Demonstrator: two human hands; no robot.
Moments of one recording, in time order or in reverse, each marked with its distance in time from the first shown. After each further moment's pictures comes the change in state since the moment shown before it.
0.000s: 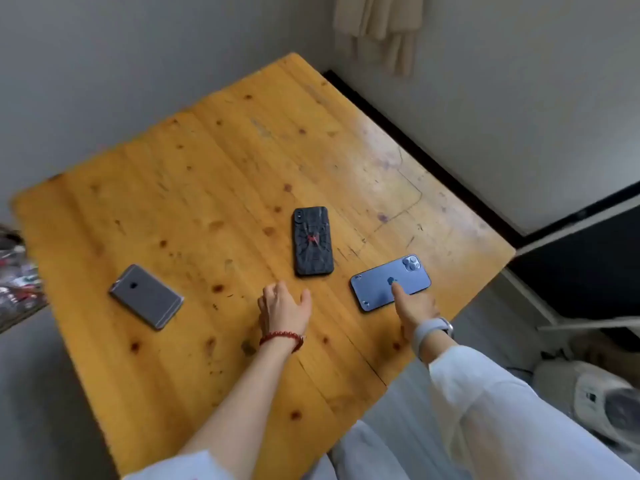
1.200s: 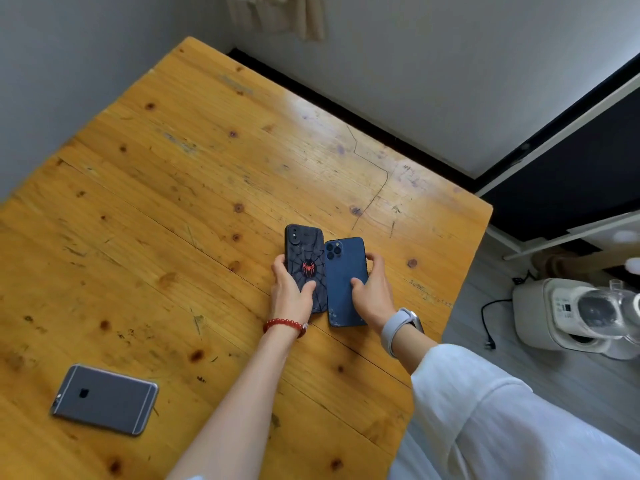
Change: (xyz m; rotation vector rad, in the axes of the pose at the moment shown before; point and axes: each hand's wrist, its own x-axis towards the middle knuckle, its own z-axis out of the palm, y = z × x) left_hand 0.084 0.037 0.011 -0.136 -0.227 0.293; right_hand -0.002 -0.045 0.060 0.255 0.005 -0.148
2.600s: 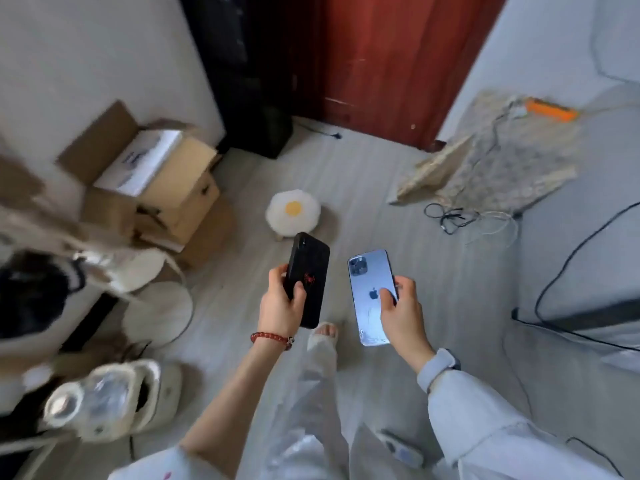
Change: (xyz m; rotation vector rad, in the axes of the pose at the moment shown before) left_hand -0.769 0.189 0.753 0.532 -1.362 1.140; right_hand -0.489 0.693 -0.640 0.792 1.558 0.778
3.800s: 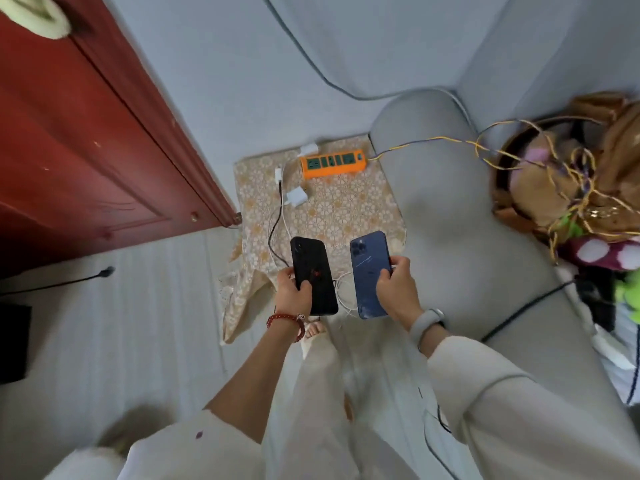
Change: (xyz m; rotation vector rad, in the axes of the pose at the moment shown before) left_hand 0.482 0.438 0.739 0.034 -0.679 -0.213; right_hand 0.776 0.124 -0.440 0.060 0.334 0.533
